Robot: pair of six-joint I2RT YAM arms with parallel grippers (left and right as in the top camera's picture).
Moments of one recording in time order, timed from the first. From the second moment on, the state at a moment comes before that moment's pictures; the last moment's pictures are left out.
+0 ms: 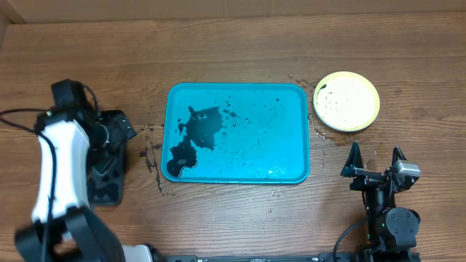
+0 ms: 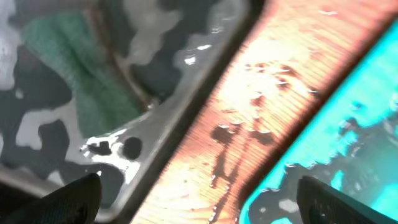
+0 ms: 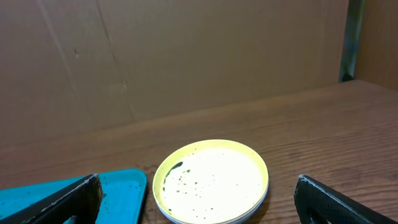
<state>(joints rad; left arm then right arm) 0.35 1.56 1.18 -0.97 0.04 -0.29 0.06 0.01 0.02 -0.02 0.14 0.18</state>
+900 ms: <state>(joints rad) 0.15 0.73 0.35 -0.23 0.18 -0.09 0.05 0.01 0.02 -0.02 0.14 0.18</state>
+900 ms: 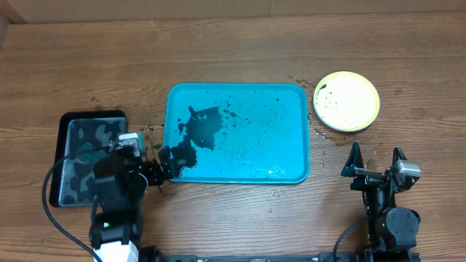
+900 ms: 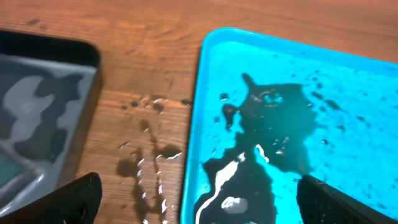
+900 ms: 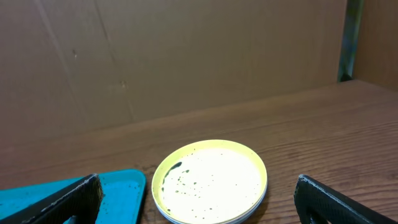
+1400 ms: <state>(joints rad) 0.10 0.49 0.14 -0.04 0.21 -0.05 0.05 0.01 0.02 -0.02 0.14 0.18</state>
